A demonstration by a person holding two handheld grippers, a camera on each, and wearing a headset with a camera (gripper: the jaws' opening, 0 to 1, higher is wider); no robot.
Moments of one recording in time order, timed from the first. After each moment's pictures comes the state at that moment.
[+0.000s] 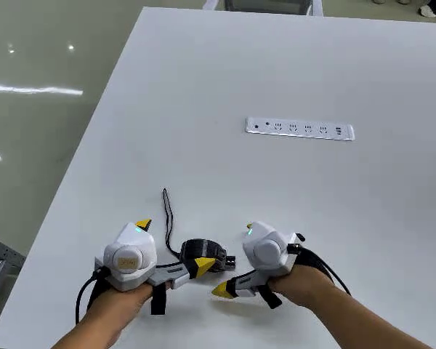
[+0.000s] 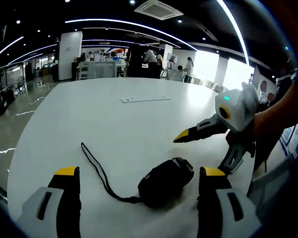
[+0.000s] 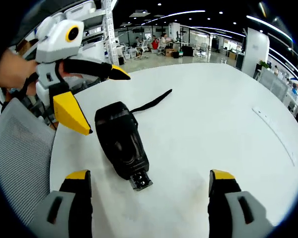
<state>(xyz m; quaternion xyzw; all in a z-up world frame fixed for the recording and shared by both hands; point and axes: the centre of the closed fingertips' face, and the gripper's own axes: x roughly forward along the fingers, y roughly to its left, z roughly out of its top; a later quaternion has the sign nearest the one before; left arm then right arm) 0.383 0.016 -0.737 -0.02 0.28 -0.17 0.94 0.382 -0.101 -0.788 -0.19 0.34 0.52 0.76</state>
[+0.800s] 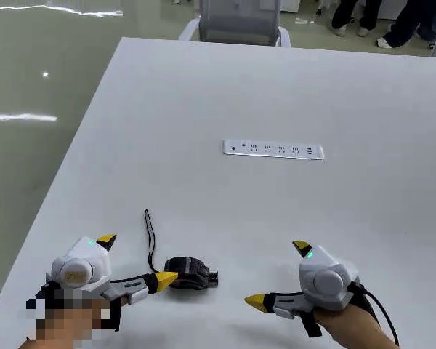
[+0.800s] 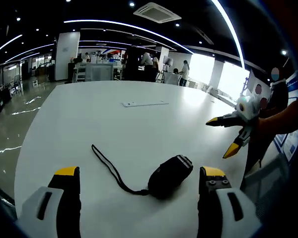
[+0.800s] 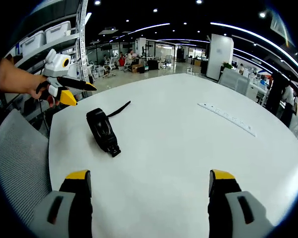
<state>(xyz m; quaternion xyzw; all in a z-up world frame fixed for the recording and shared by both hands) 0.365 0.045 -0.712 -0.03 0.28 -0.19 0.94 0.374 -0.221 -0.740 -0.15 0.29 0.42 0.85</state>
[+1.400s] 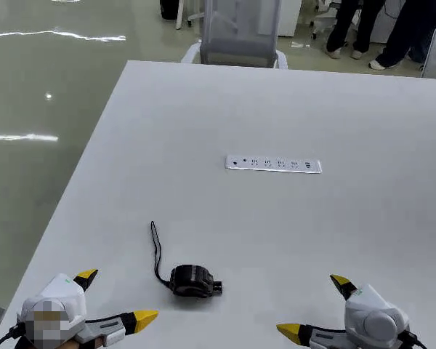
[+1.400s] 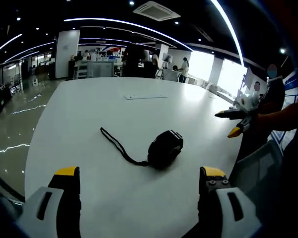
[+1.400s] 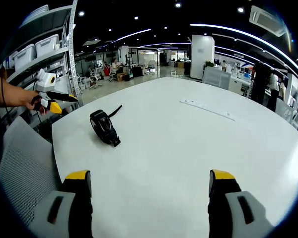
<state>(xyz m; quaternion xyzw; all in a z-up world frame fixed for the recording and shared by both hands) 0.297 0.079 -0.710 -0.02 0.29 -0.19 0.94 0.329 -0.274 -0.720 -0.10 0.28 0.36 0.88</state>
